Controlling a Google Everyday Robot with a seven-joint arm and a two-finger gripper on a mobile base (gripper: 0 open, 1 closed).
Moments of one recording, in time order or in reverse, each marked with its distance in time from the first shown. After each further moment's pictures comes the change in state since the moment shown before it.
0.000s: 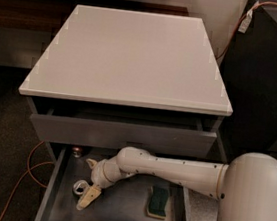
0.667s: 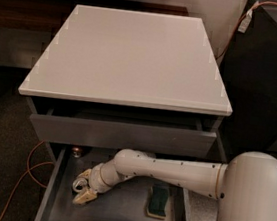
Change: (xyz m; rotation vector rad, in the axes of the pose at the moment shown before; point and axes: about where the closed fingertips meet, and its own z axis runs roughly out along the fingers) arm -0.004 0.022 0.005 -0.053 0.014 -0.024
